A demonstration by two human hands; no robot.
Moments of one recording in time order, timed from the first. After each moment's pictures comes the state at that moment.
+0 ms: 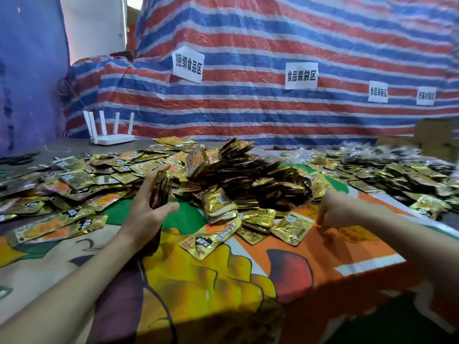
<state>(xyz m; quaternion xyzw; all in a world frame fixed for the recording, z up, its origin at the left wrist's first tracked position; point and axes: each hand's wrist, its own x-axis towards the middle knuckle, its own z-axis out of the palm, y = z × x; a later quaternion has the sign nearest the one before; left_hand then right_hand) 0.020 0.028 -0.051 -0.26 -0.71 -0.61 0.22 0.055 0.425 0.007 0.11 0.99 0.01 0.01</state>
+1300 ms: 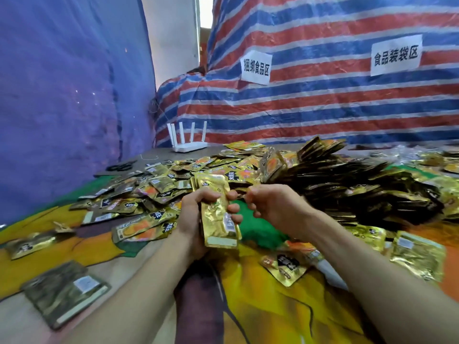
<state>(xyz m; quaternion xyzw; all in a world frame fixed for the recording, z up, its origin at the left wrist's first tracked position) -0.002 -0.004 -0.042 -0.15 -0.40 -0.90 -0.13 -0.034 0.170 -0.029 -0.17 0.64 -0.73 0.13</state>
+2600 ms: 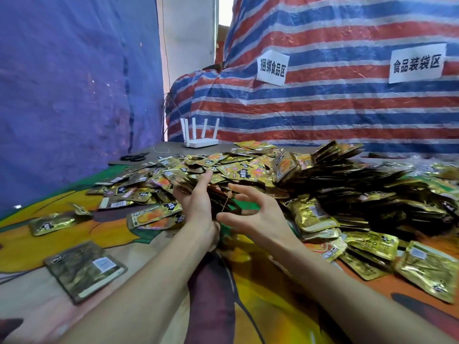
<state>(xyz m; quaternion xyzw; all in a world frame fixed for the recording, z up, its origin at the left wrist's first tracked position) -0.015 -0.006 -0.045 0.16 -0.38 -0.88 0.23 0.017 0.123 -0.047 -0.22 0.77 -0.60 -0.07</state>
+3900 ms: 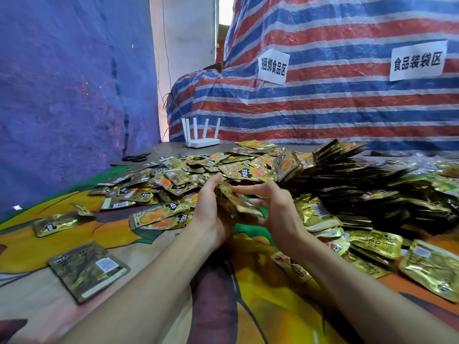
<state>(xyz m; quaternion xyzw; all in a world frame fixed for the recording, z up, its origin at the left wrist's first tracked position) -0.002 -0.001 -0.042 0.03 -0.42 -0.91 -0.03 0.006 0.133 -0.037 -0.21 0.65 -0.73 0.00</state>
